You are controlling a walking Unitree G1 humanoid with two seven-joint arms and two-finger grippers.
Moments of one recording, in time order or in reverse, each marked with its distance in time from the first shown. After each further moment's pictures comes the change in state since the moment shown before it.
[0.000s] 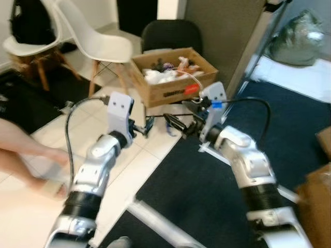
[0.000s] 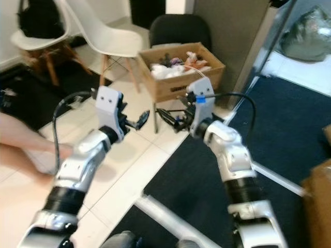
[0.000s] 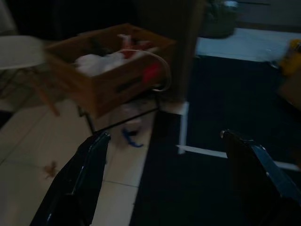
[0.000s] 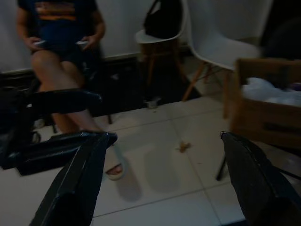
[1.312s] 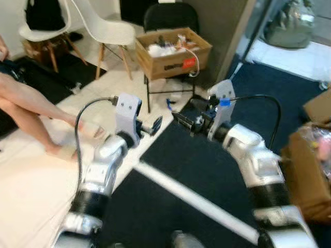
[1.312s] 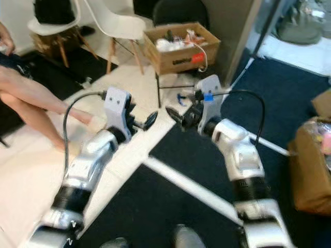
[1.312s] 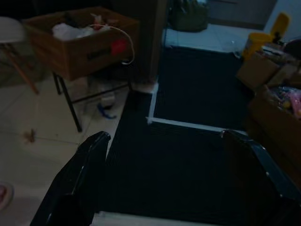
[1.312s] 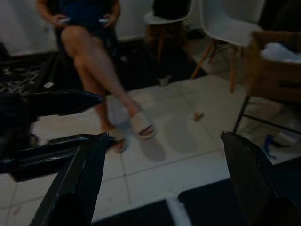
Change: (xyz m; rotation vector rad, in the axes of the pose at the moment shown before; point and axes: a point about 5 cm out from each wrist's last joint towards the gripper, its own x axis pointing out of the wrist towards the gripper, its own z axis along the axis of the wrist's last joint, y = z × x) left arm 0.003 -0.003 0.000 0.003 -0.007 -0.020; right arm 0.001 0.001 -0.001 0.002 0.000 0.006
